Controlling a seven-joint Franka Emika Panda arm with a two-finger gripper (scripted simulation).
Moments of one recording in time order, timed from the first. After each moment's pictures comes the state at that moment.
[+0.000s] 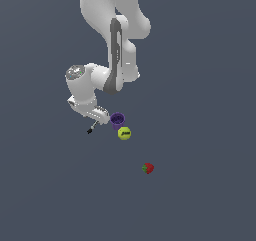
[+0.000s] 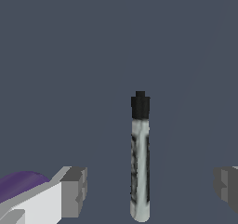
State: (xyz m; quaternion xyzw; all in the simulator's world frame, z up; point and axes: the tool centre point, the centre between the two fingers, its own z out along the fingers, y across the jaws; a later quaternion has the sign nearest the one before) arm -0.090 -0.182 0.060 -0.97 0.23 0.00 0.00
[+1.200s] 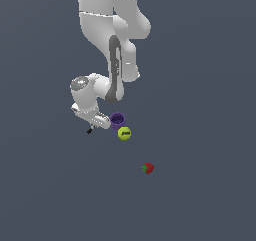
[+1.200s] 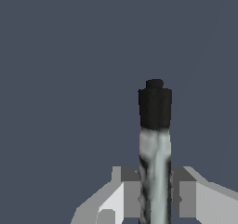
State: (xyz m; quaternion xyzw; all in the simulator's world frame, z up) arm -0.091 -0.183 0.010 -0.97 0.23 0.00 0.00
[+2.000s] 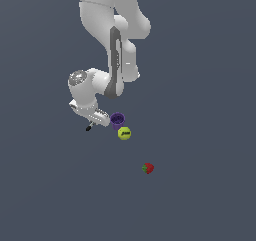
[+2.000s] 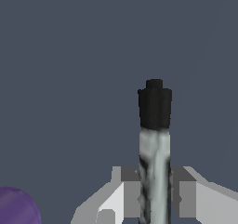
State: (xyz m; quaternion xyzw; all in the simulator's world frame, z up) arm -0.091 -0.182 0.035 -0.97 0.23 0.00 0.00
